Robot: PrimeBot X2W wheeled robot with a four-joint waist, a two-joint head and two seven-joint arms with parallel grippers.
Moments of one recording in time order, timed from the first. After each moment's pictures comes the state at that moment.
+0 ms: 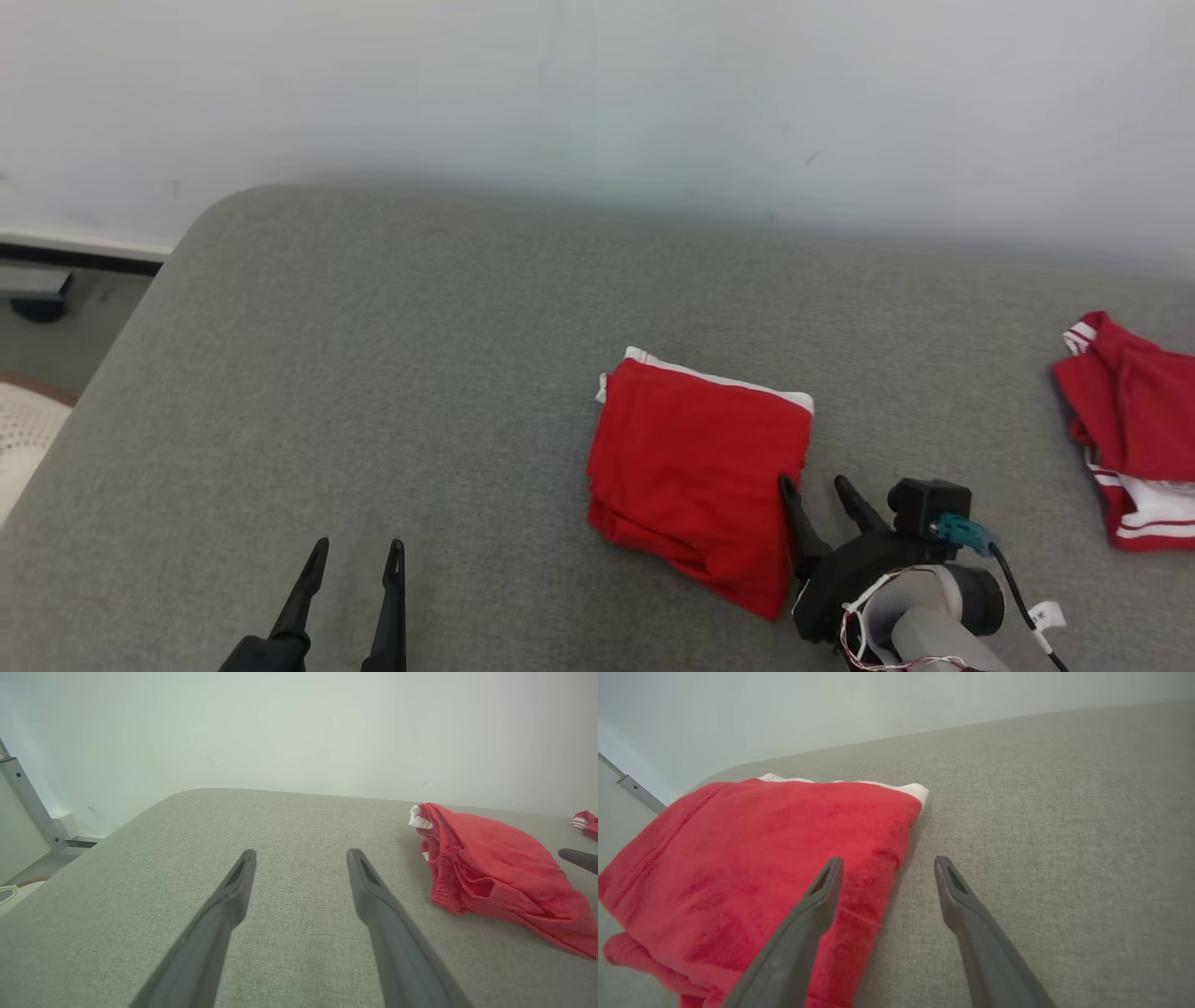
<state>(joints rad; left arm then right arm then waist) -0.01 0.05 -0.05 0.23 -0.11 -0.13 -0.26 -0.49 -0.05 0.25 1.00 0.45 0.13 -0.25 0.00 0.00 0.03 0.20</state>
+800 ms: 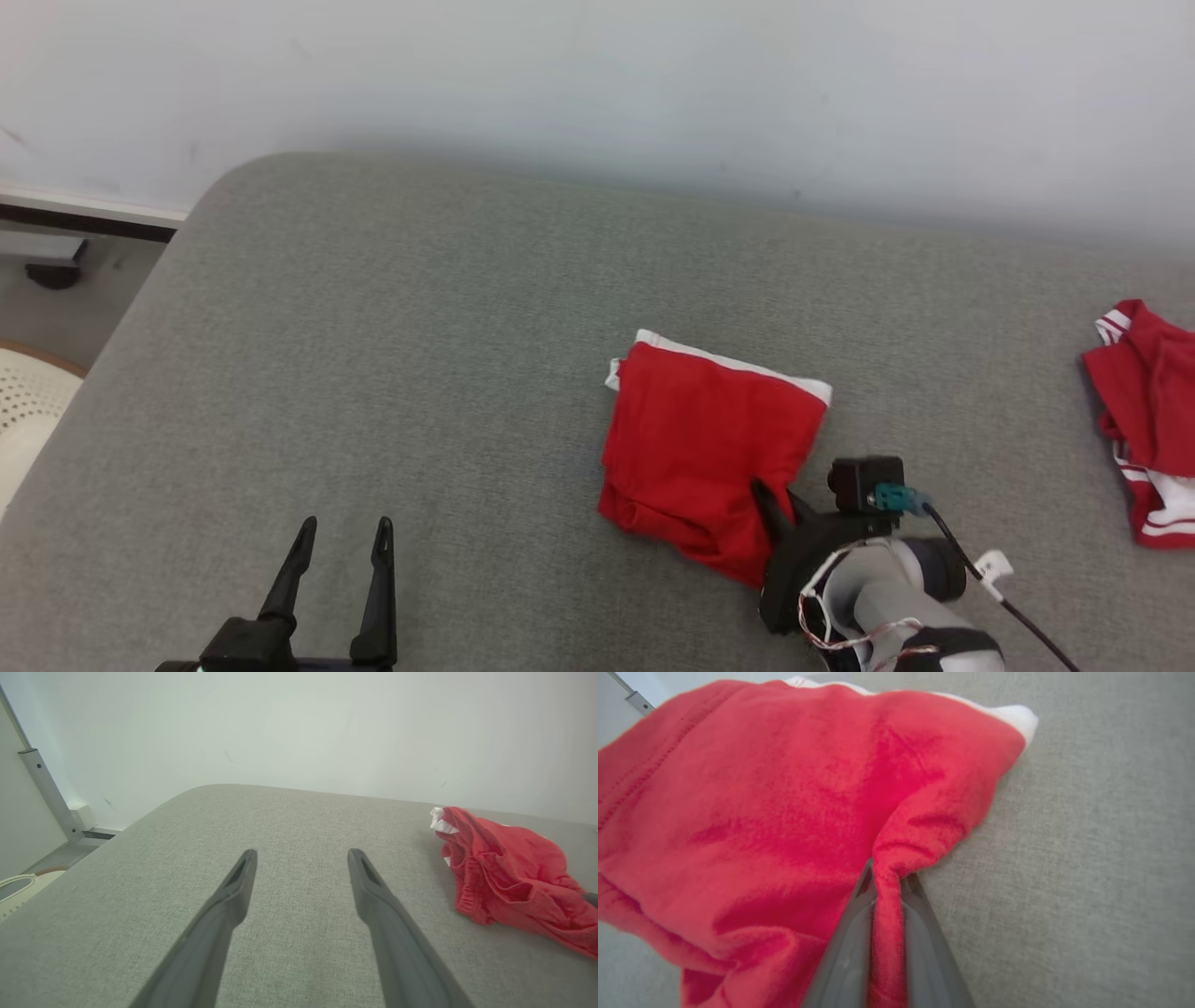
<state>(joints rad) -0.04 0.05 -0.04 0.23 -0.13 -0.13 -0.26 -0.65 -0.05 0.63 1.23 0.71 0.13 -0.26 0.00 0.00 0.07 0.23</state>
